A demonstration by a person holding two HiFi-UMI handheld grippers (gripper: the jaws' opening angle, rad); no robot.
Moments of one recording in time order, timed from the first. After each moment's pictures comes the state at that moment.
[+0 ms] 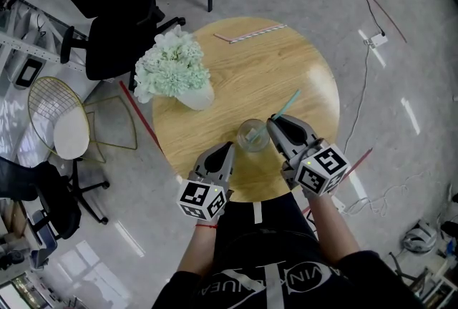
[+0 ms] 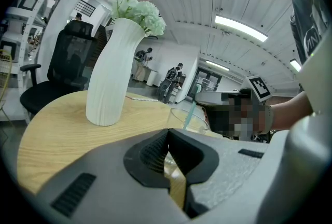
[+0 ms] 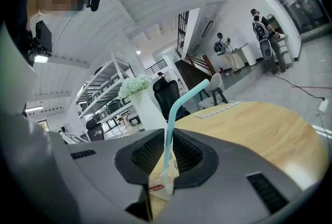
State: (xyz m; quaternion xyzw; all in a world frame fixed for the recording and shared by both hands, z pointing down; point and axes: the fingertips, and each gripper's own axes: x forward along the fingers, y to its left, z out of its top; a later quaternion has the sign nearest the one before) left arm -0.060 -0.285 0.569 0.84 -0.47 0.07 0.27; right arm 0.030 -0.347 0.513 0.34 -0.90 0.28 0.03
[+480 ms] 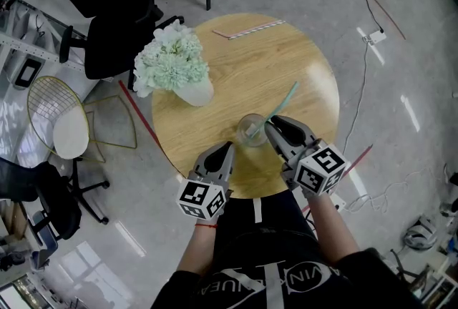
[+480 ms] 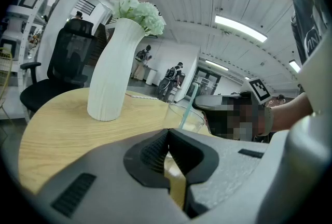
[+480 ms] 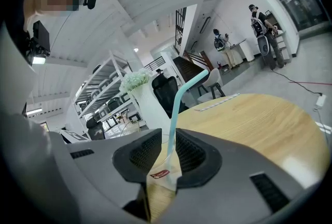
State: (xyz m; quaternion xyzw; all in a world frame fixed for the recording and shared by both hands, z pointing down) left arm -0.060 -0.275 0.572 0.84 -0.46 0.07 0.28; right arm 0.030 -0.332 0.527 0.34 -0.89 0.30 0.04
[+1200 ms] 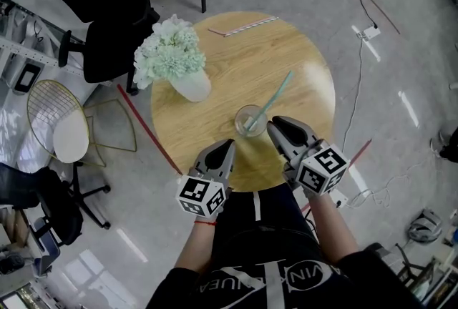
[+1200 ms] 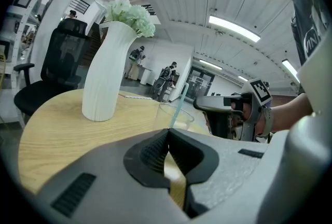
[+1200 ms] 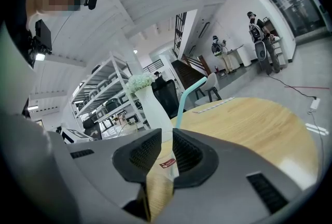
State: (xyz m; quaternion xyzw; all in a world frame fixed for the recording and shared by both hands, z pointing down) left arm -0.053 -0.271 0.565 0.85 -0.44 0.08 0.27; right arm 0.041 -0.319 0.518 0.36 -0.89 0.29 0.03
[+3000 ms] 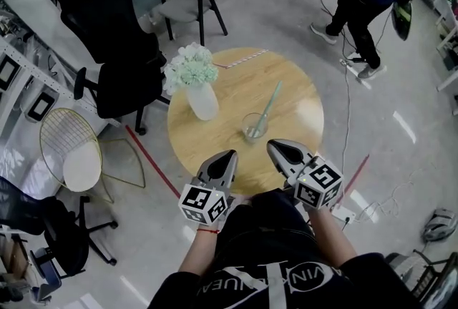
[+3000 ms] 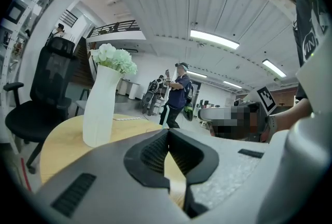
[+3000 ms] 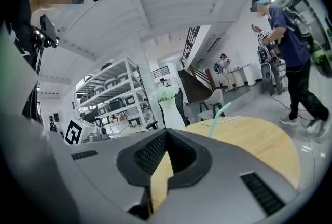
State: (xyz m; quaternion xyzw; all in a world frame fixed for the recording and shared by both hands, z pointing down) left arm -0.076 -0.212 0.483 0.90 -0.40 0.03 0.19; right arm 0.012 -0.219 0.446 0.39 -0.90 0.20 0.02
